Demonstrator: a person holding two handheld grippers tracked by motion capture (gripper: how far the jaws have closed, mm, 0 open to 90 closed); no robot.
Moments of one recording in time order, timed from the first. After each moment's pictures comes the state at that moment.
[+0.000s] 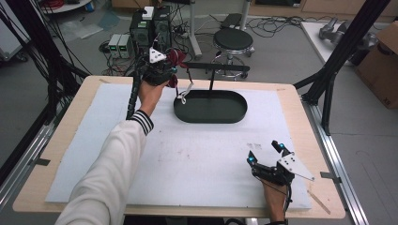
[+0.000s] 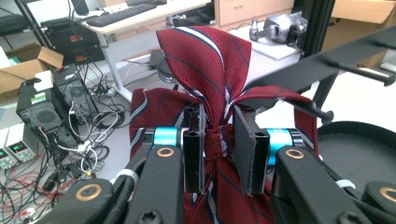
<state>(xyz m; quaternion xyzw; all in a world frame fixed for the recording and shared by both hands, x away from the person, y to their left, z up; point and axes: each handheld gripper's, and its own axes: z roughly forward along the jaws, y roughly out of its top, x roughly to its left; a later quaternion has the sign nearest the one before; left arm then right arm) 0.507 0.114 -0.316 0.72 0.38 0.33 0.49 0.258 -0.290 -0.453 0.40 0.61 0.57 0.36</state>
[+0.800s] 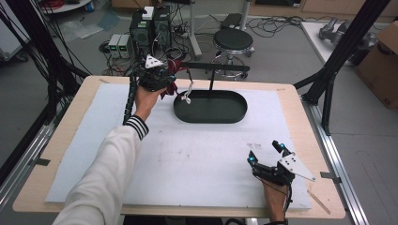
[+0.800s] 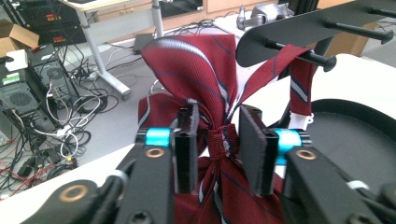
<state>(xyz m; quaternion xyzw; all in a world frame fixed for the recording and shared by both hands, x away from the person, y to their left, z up) 0.502 0.127 -0.333 0.73 0.38 0.29 0.49 0.258 -0.292 -0.453 0.40 0.61 0.58 0.36</state>
